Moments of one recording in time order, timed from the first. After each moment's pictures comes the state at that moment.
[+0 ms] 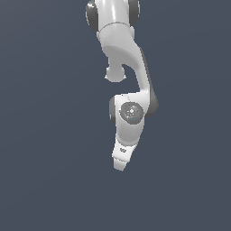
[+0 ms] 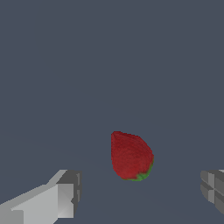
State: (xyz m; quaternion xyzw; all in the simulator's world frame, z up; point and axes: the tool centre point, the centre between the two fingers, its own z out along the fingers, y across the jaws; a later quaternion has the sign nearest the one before) arm 0.090 0.046 0.070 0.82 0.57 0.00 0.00
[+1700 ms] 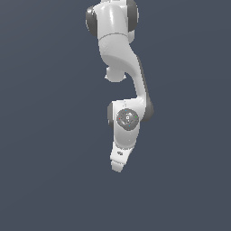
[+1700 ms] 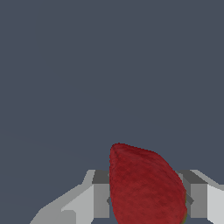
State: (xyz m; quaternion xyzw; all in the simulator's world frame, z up) arm 0.087 0.037 0.037 0.82 0.57 0.00 0.00
